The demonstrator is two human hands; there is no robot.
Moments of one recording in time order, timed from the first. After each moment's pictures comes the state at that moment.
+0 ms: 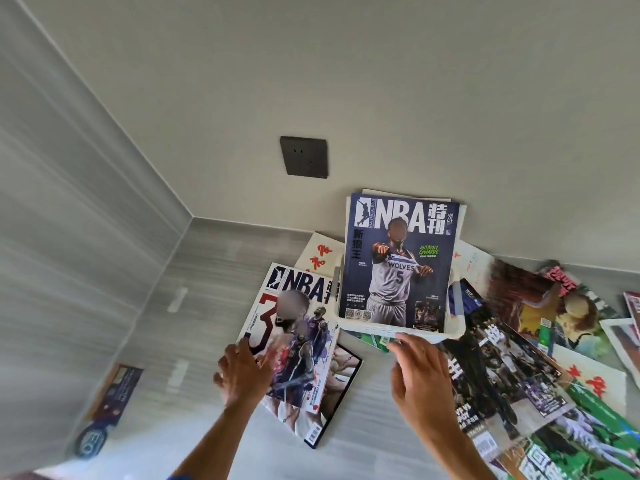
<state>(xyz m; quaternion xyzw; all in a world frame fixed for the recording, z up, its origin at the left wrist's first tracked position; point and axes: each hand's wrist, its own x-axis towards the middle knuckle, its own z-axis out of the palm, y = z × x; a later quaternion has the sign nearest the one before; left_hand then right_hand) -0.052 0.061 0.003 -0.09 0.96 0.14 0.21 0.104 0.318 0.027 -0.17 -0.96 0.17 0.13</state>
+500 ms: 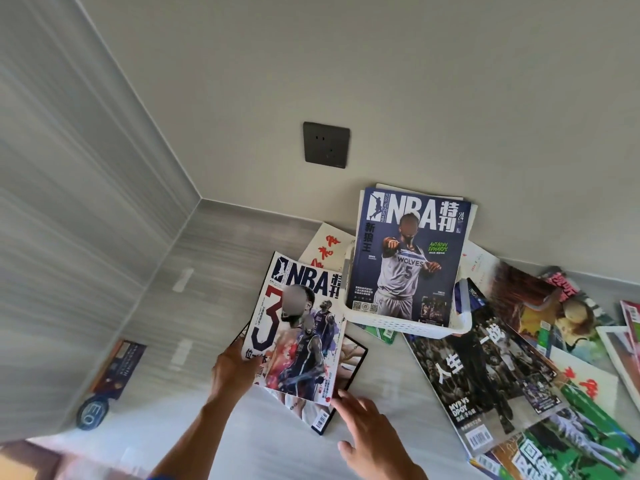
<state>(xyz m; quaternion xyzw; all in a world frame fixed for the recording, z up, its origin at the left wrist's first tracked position) -0.050 0.015 -0.007 -0.09 0.92 0.32 0.21 0.131 0.225 -0.001 -0.05 -0.93 0.27 -0.23</state>
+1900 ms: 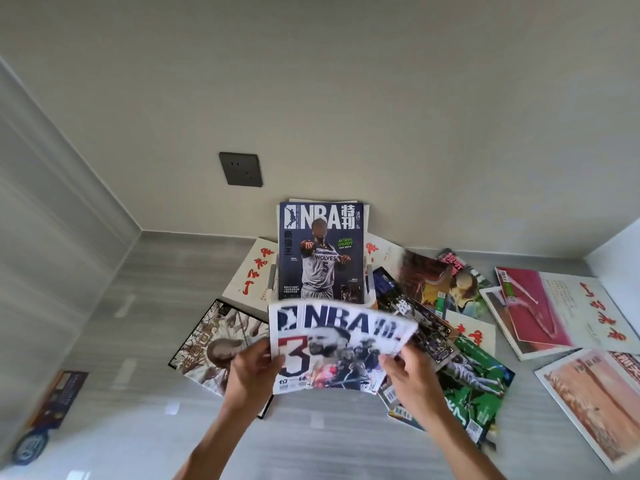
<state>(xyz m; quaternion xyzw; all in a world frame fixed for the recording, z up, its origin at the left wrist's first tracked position) 0.076 0.132 0.108 0.13 0.82 0.52 0.19 0.221 0.362 0.109 -0.33 -0.81 0.49 0.04</state>
